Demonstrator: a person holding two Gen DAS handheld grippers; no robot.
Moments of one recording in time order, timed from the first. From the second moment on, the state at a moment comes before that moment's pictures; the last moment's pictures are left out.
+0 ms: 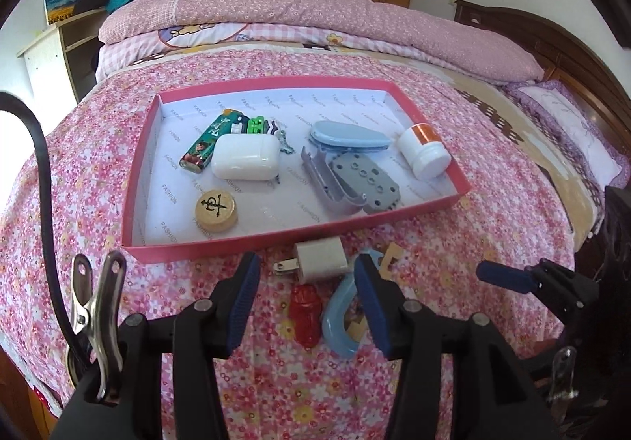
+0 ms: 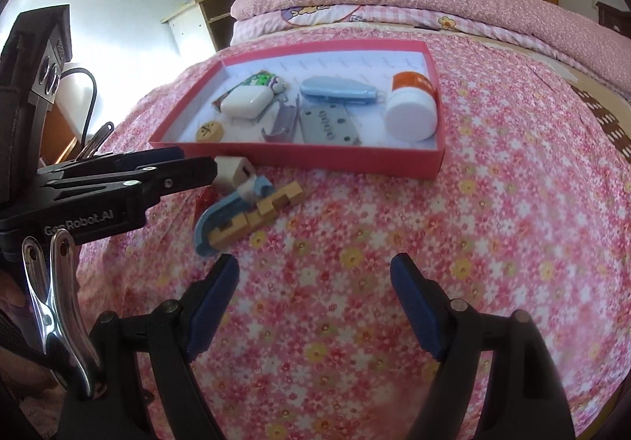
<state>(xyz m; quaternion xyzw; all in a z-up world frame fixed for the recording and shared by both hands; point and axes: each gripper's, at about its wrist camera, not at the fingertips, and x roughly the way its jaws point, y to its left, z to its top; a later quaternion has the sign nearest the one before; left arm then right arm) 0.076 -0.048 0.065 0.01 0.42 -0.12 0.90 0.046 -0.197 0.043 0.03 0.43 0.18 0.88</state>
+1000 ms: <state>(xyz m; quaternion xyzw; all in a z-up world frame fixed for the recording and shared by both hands) 0.089 -0.061 0.047 0.00 0.43 -0.08 0.90 0.050 -0.197 0.026 -0.02 0.41 0.20 0.89</state>
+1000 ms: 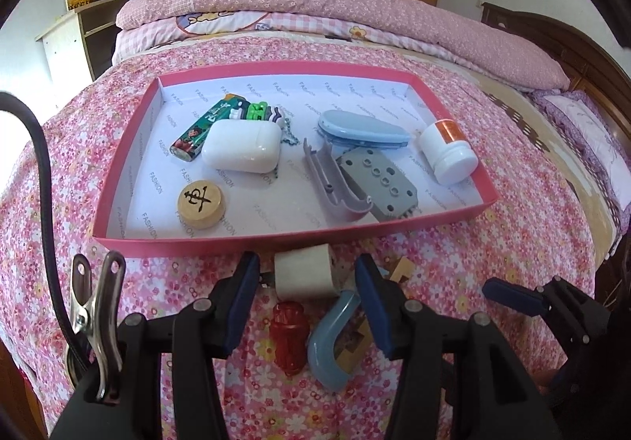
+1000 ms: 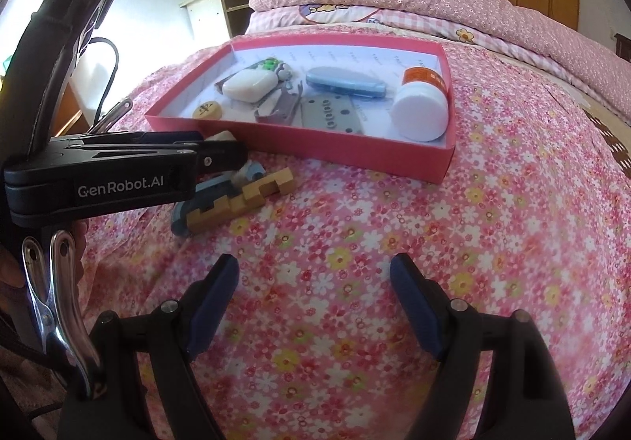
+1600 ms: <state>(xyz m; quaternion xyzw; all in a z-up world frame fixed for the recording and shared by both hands) 0.095 -0.044 0.039 0.00 0.43 -0.09 0.90 0.058 -0.180 0.029 -0.07 0.41 0.24 0.88</state>
